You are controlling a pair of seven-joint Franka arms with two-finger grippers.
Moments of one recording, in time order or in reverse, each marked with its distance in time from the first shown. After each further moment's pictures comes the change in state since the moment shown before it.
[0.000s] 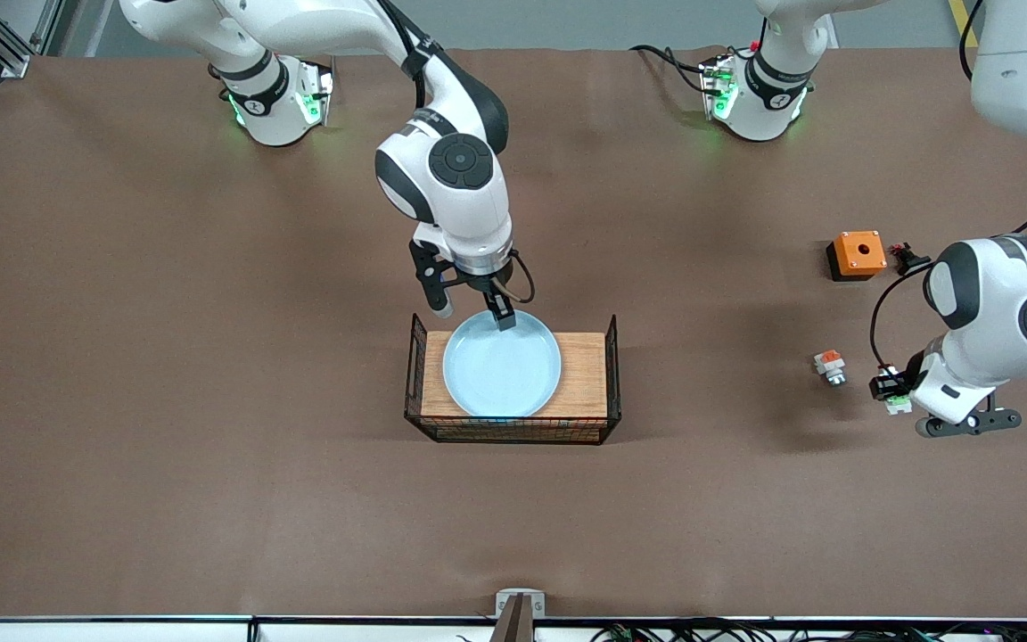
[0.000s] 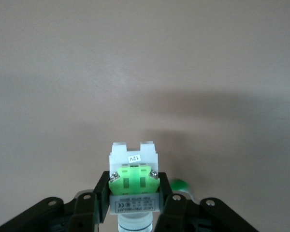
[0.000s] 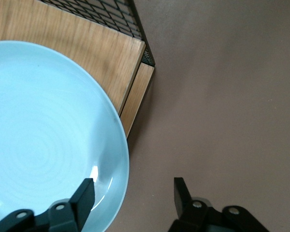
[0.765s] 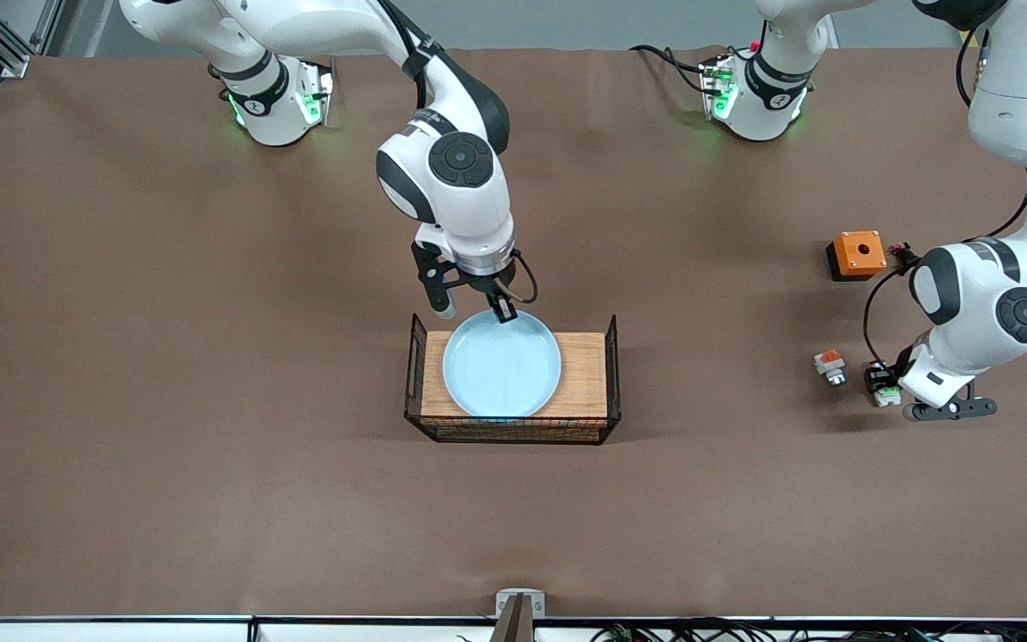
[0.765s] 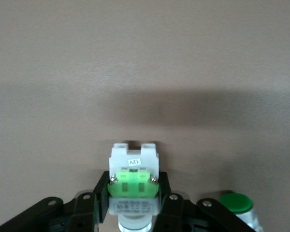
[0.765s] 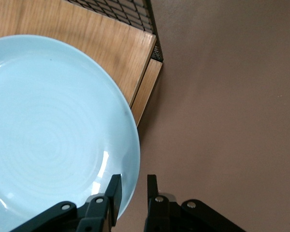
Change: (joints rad) left arm 0.056 0.071 -0.017 -0.069 0.000 0.135 0.060; right arm 0.002 0.002 0.002 0.007 -0.003 0.027 0.000
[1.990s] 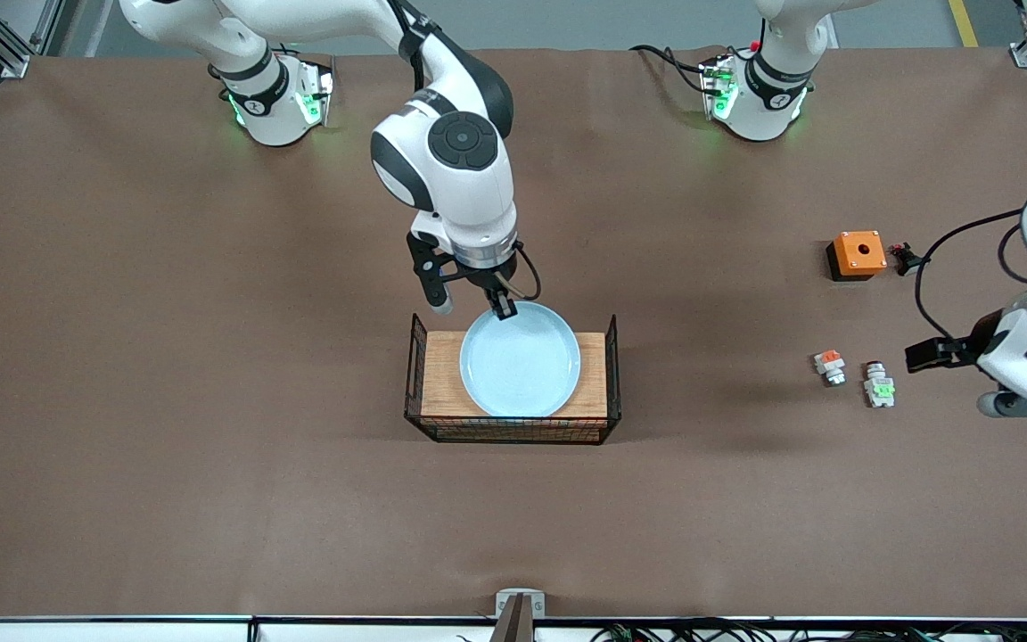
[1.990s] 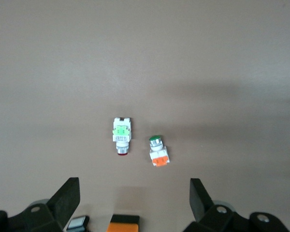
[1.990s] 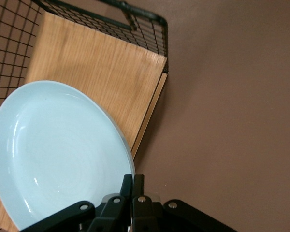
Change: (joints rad) left arm -0.007 -0.261 -0.158 0.385 -0.011 -0.718 -0.042; right arm -0.002 -0.011 0.000 0.140 -0.015 -0.182 0.000
